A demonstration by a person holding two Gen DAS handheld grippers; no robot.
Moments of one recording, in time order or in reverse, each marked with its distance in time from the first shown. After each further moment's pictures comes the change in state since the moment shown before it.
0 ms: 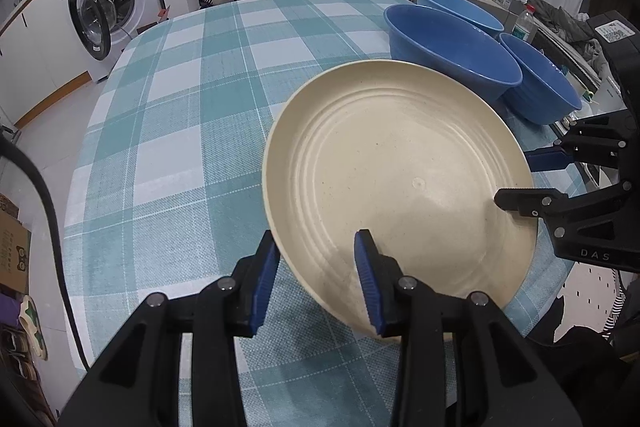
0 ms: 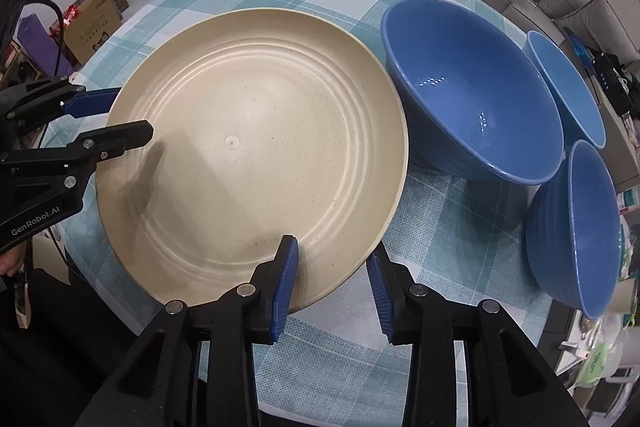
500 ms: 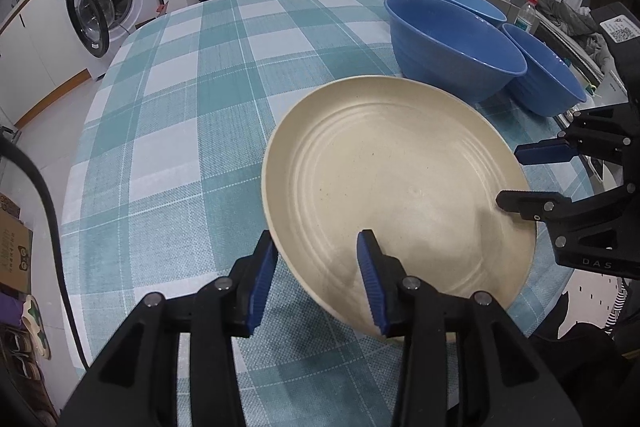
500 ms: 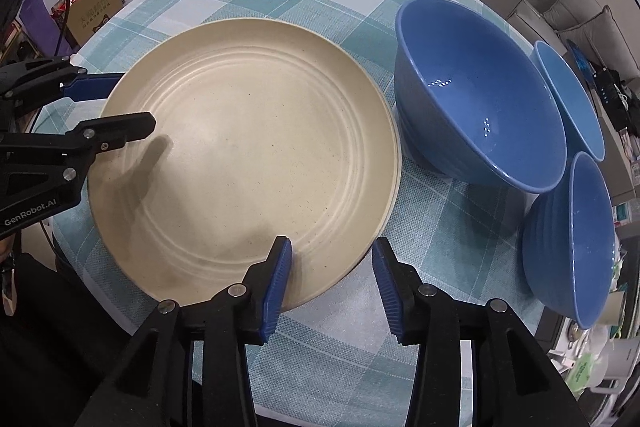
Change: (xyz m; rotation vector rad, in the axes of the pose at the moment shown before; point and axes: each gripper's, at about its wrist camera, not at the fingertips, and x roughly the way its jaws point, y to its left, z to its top) left arm 0.007 -0.002 -0.002 0.011 0.025 0.010; right arm 0.005 0.004 -0.003 -0.038 0.009 -0.018
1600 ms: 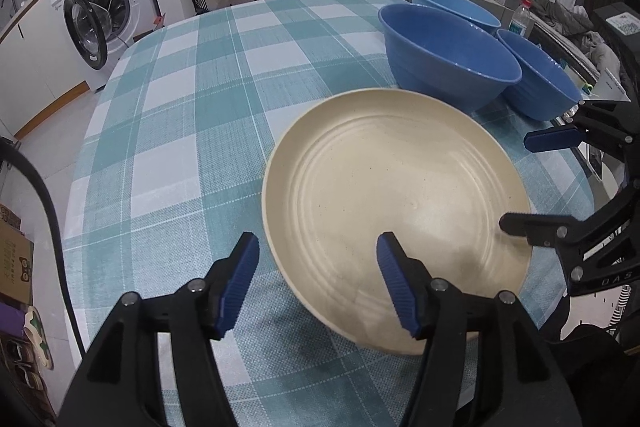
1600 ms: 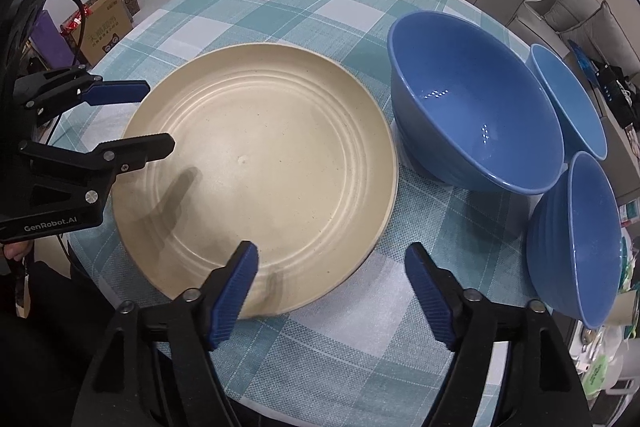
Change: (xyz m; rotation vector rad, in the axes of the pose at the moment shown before) left arm -0.005 0.000 0.005 0.021 -0.043 -0.007; right arm -0.014 -0.006 -0.002 0.024 -0.072 0.056
